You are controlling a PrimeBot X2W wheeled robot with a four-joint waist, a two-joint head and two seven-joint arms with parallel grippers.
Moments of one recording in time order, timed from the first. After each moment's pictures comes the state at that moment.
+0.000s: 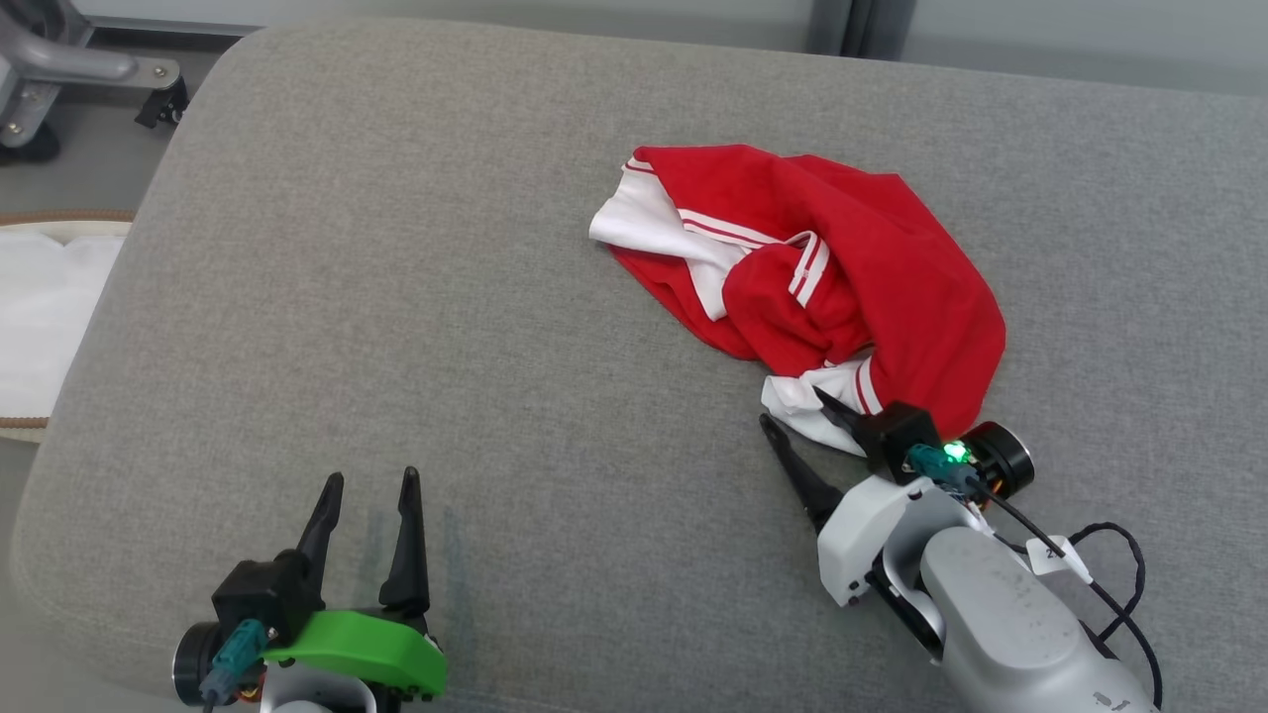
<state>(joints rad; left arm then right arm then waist) -0.08 0.05 -0.10 0.31 -0.28 -0.13 -0.26 -0.51 -0.05 0.39 0.75 0.12 0.13 -0.26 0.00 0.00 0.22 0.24</state>
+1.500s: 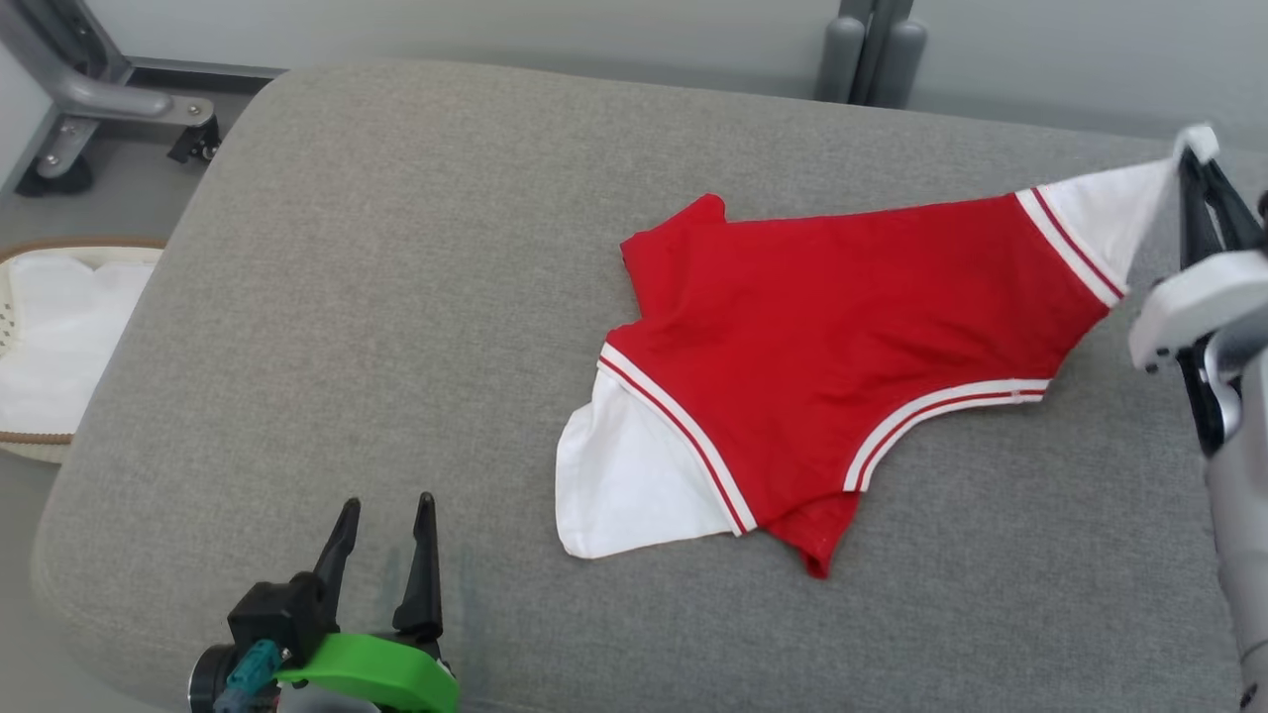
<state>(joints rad) -0.04 0.05 -0.12 0.32 -0.30 -0.13 -0.26 -0.74 -0.24 -0.22 0.77 -0.09 0.13 -0.26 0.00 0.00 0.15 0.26</state>
